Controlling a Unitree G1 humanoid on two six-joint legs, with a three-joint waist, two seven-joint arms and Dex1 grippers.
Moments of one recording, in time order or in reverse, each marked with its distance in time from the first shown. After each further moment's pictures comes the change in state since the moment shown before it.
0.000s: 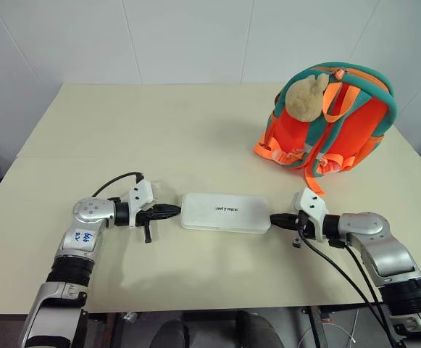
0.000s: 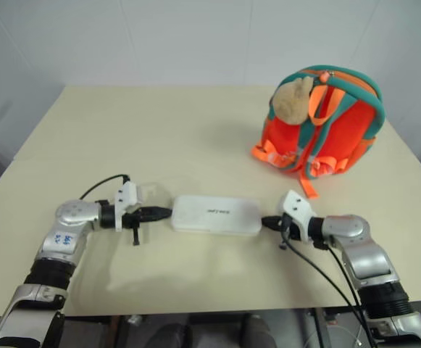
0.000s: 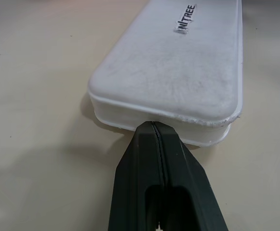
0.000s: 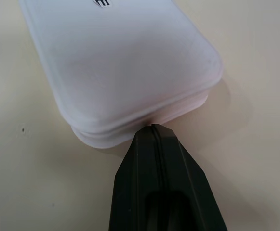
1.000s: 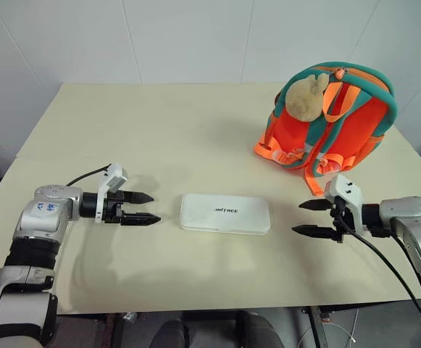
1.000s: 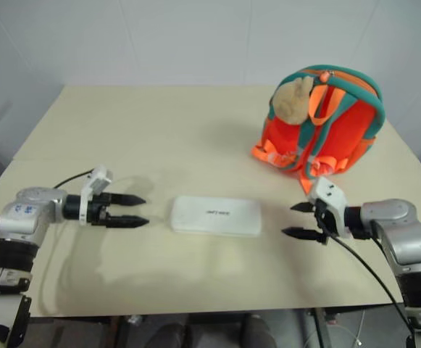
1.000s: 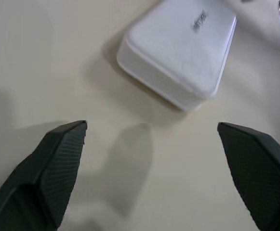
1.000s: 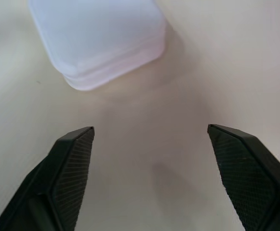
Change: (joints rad) left arm -0.149 0.219 -0.009 0.047 -0.158 0.619 -0.164; right arm -0.079 -0.221 -0.054 0.009 0.139 0.278 0.190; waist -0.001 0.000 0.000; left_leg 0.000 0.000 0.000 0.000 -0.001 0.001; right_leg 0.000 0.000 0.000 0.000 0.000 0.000
